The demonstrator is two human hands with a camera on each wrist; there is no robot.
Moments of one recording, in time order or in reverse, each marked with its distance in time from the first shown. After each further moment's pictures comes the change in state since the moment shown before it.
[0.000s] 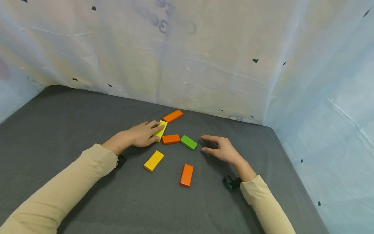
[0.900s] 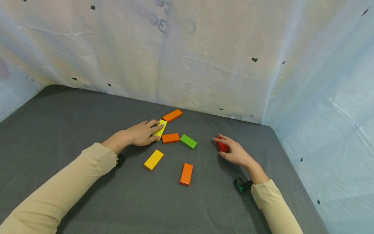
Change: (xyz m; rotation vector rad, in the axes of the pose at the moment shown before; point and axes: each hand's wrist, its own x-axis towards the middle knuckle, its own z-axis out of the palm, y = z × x) left_hand -0.001 -0.002 -0.002 0.004 -0.013 0.001; right_hand -0.028 0.027 -0.017 -0.088 -0.023 0.075
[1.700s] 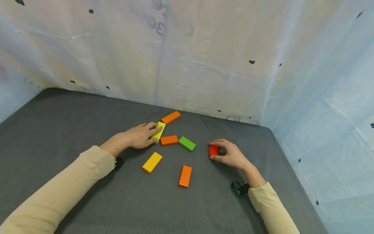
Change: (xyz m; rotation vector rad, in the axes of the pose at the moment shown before) left_hand -0.003 0.001 0.001 -0.016 0.000 -0.002; right_hand 0.002 -0.009 0.011 0.054 0.058 -0.052
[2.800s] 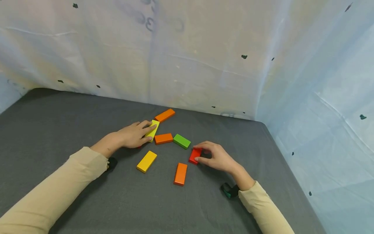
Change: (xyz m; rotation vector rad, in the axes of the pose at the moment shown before) left_hand -0.005 -0.010 0.000 0.012 0.041 0.011; right_hand 0.002 -0.044 0.020 -0.003 -0.063 -0.134
